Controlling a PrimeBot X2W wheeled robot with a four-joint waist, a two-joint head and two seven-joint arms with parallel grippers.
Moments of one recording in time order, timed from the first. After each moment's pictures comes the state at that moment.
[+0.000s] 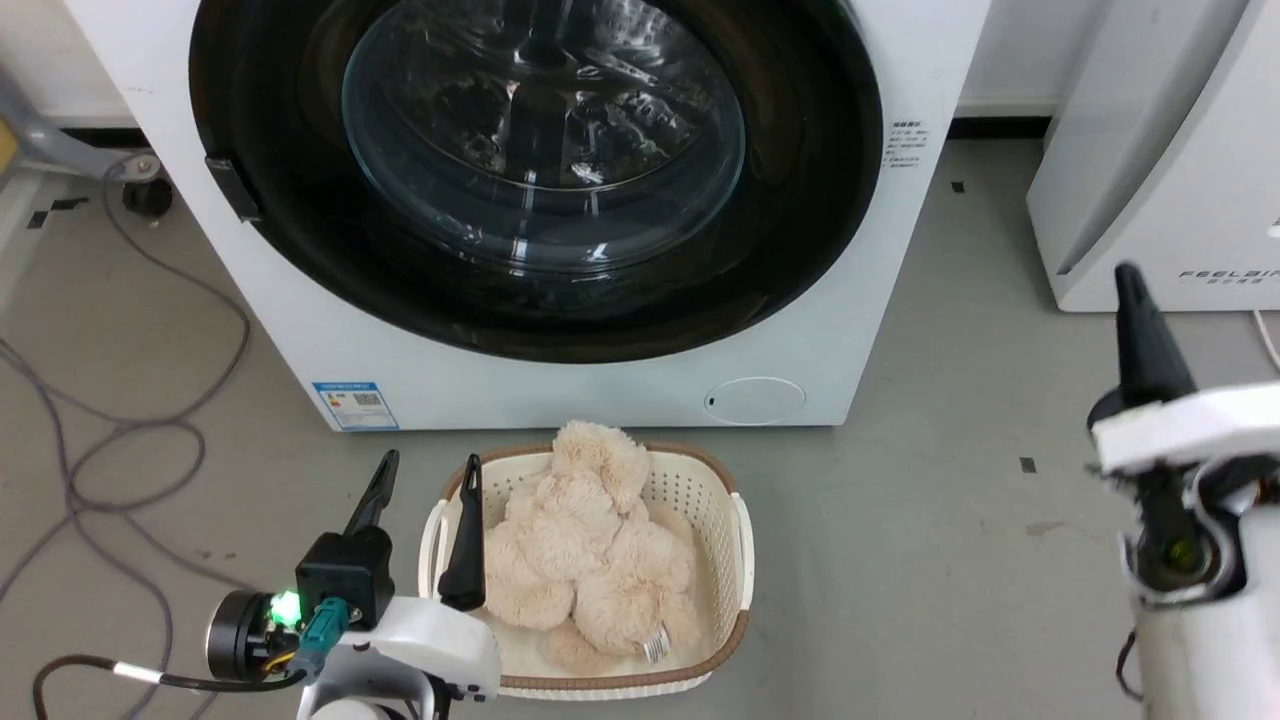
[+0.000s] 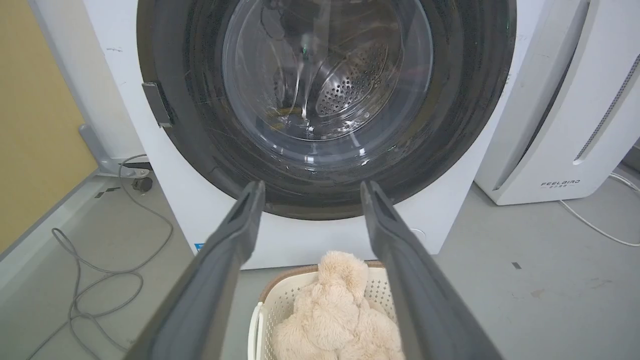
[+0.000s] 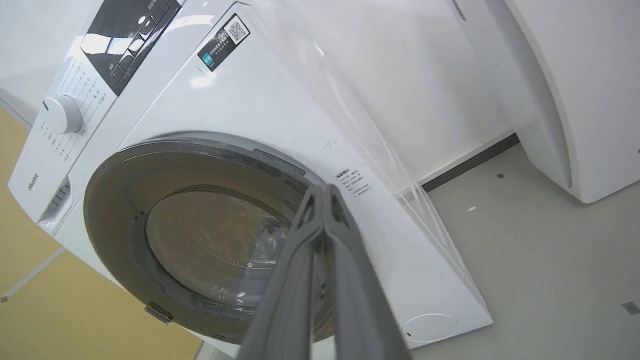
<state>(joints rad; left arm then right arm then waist) -0.07 0.05 -0.09 0.09 -0.06 0.02 -0.12 -0.40 -0.06 -0.16 0.28 0.70 0.13 0.00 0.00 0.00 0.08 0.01</state>
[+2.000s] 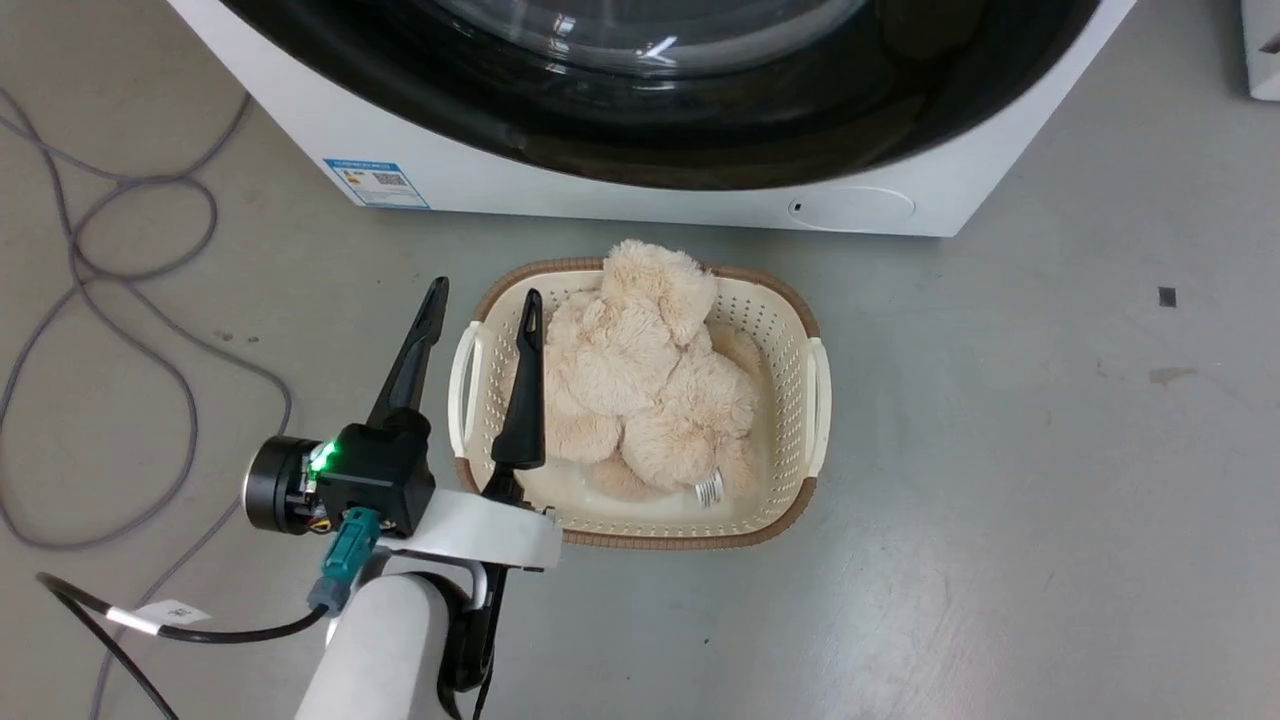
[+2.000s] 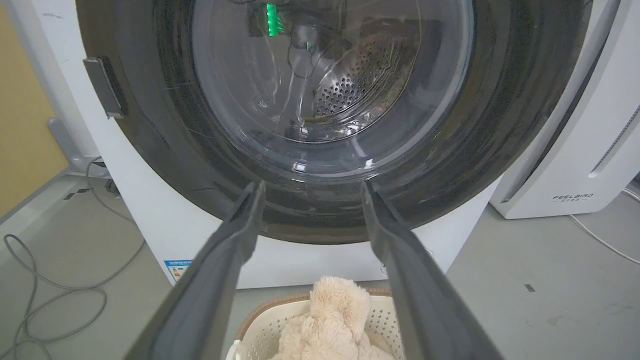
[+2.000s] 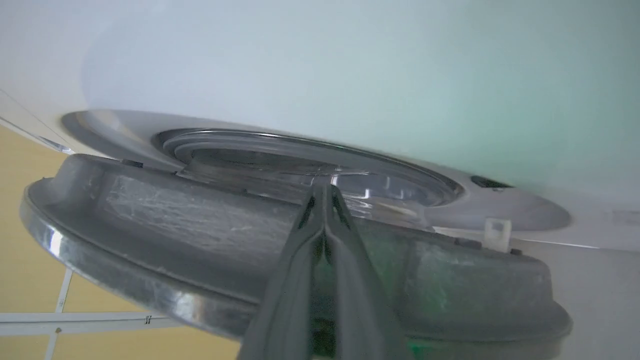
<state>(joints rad) -0.29 0.05 -0.20 0.06 -0.11 0.06 -0.24 -1.65 -0.20 0.10 1.22 1.03 0.13 0.69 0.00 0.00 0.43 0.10</state>
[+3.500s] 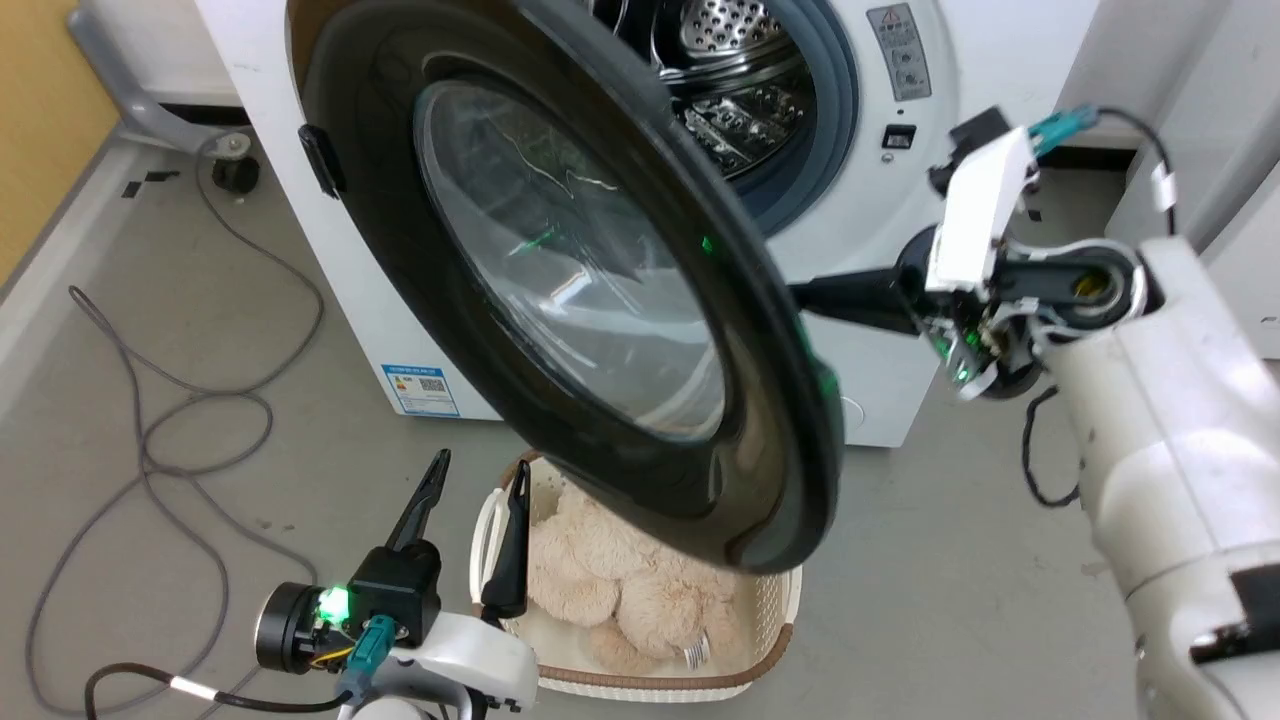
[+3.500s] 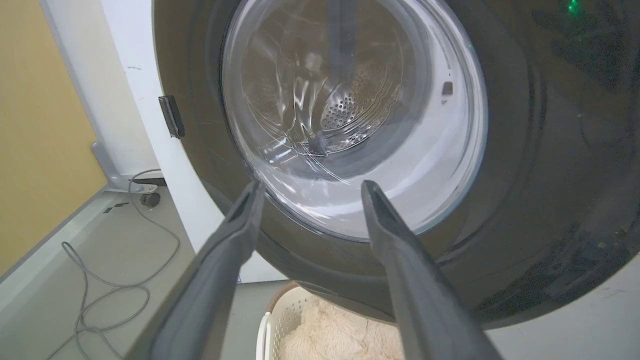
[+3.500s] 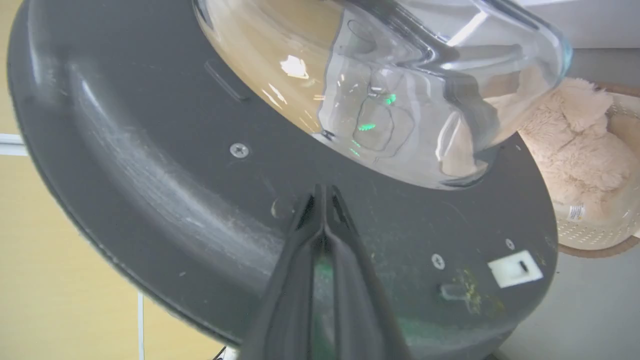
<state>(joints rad) -0.12 0.07 -0.19 0.19 -0.08 0.03 -0.26 -1.06 -0.08 0.11 0.99 1.22 0.13 1.07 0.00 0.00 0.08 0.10</state>
